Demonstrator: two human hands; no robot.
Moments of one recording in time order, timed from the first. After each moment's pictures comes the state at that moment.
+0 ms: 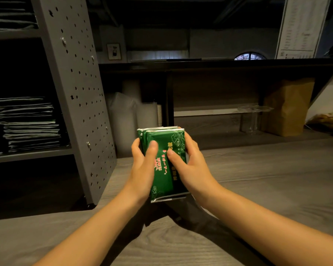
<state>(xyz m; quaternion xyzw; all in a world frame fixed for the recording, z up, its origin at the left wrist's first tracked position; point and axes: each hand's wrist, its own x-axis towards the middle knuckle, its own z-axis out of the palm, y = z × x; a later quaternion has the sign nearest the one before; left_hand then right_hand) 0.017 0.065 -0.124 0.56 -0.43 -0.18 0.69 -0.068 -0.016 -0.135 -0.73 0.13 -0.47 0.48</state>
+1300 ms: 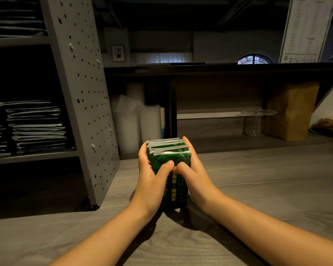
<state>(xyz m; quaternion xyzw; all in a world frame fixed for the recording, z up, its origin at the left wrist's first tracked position) 0.014 0.058 -0.146 0.52 -0.44 -0.18 0.71 -0.070 -0.025 -0.146 -0.70 0.10 -0.37 0.61</state>
